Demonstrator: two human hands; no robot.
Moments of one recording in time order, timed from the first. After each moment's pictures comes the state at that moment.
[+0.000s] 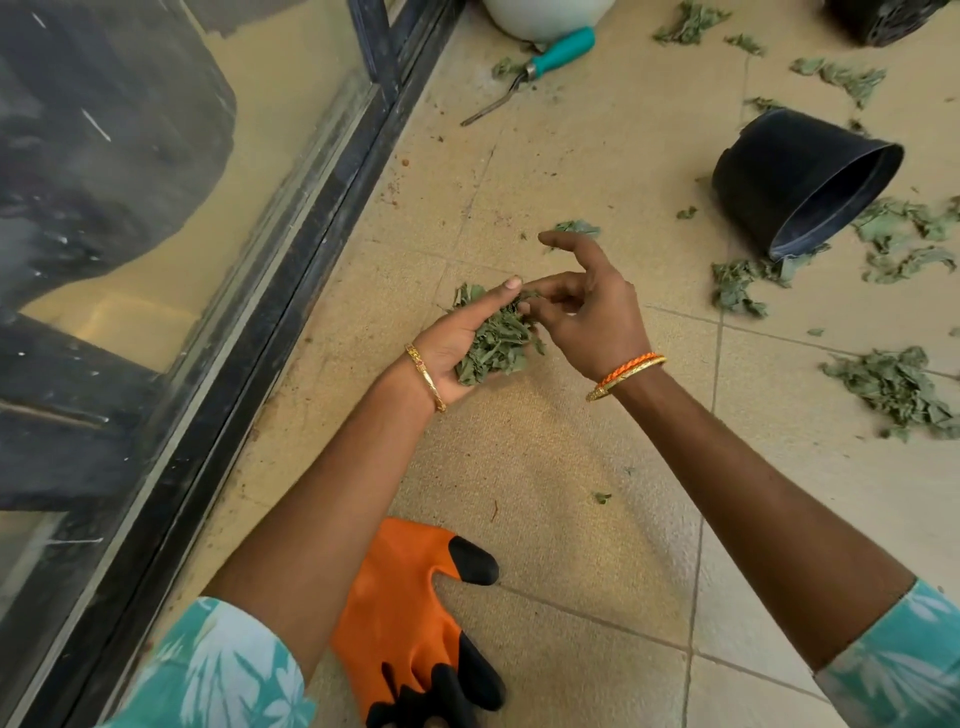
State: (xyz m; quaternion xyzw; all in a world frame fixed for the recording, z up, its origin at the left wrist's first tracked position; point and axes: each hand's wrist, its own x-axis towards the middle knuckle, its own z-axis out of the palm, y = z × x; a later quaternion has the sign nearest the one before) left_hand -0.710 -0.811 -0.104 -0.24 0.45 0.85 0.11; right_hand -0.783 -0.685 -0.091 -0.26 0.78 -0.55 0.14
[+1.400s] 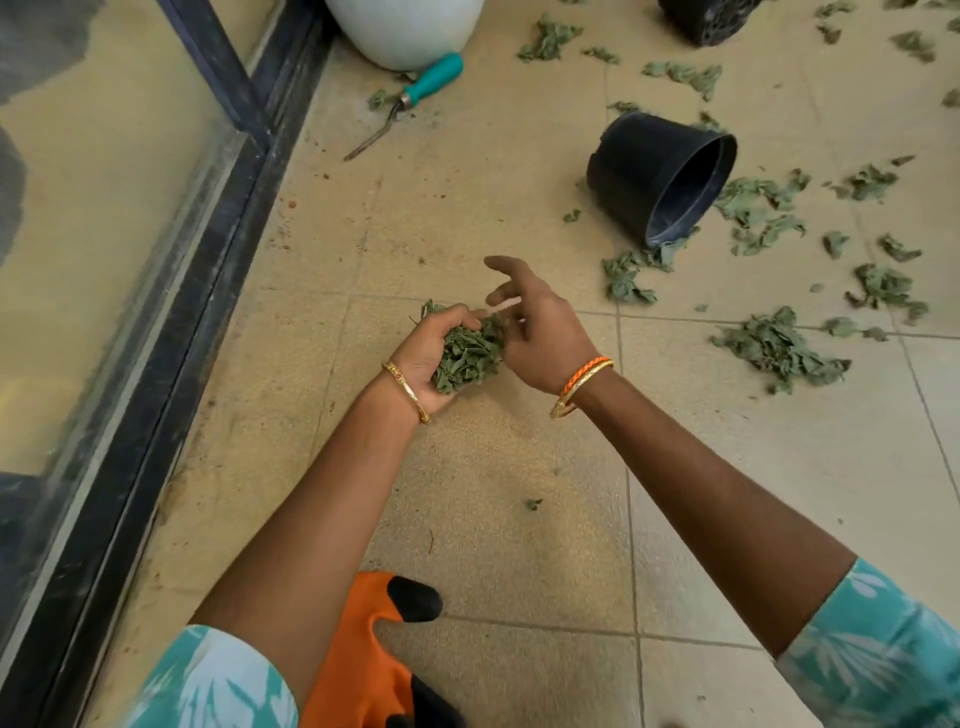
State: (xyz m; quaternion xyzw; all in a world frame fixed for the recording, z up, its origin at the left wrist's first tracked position) left_hand -0.755 -0.766 -0.103 -0.29 0.44 0.84 0.13; right_hand -0.803 -0.644 -0.094 -0.28 0.85 -0.44 0.10
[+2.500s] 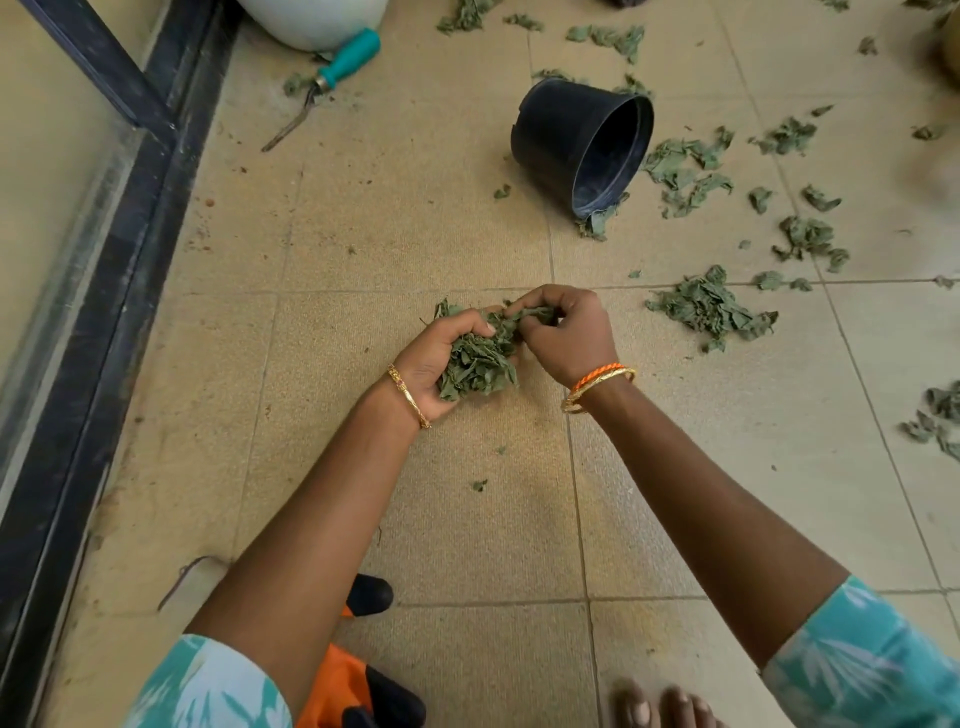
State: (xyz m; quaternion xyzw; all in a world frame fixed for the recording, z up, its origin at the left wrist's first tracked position) left_hand -0.764 -0.708 -0.113 -0.20 0.46 0.83 0.23; right_hand -0.804 -0.572 -0.107 -0.03 0.85 -0.52 0.10
